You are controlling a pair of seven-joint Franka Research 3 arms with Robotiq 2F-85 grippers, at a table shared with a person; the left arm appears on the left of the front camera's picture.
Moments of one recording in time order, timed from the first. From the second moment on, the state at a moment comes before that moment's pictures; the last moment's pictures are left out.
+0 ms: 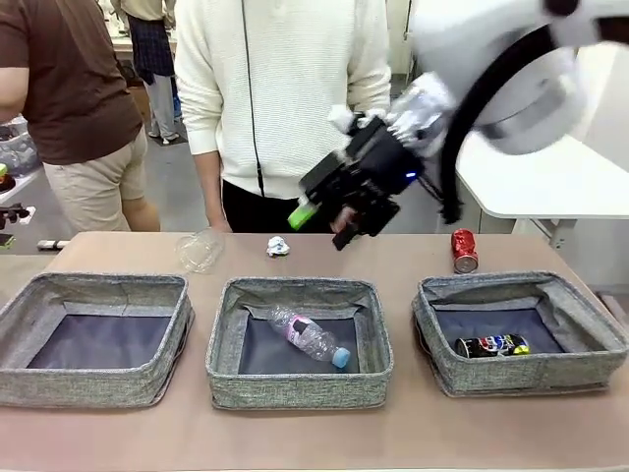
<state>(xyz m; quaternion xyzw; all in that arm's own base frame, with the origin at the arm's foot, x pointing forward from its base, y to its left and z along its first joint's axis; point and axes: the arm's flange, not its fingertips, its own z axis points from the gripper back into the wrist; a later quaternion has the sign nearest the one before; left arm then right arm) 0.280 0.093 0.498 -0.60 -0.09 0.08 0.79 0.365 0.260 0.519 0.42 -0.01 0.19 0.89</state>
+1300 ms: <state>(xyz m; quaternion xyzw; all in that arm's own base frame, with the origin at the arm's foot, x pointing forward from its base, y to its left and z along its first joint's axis) 0.280 0.093 0.498 -0.60 -0.09 0.08 0.79 0.332 -0.060 0.435 0.62 -0.07 -0.08 0.77</state>
